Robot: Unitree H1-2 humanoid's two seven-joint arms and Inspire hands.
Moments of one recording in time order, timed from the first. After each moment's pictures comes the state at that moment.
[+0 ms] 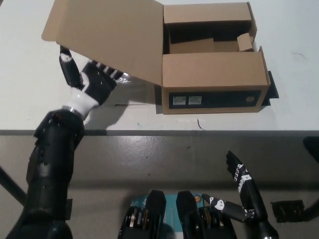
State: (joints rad) left_arm -0.85 0.12 0.34 0.77 -0.82 0.32 -0.33; right_arm -0.09 -0.01 0.08 0.39 -0.03 -0.42 0.02
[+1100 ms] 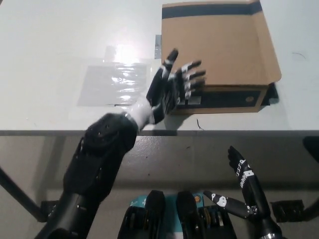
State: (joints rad) left_arm -0.72 0.07 -0.16 0.50 -0.36 0.21 -0.33; right_arm -0.10 -0.03 0.09 0.35 -0.03 -0.42 0.03
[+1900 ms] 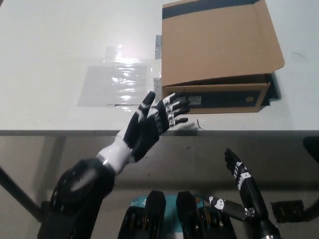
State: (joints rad) left_arm -0.39 0.12 -0.16 -0.02 -0.34 0.20 -0.37; right_arm -0.09 -0.03 0.11 0.36 -0.03 -0.42 0.03
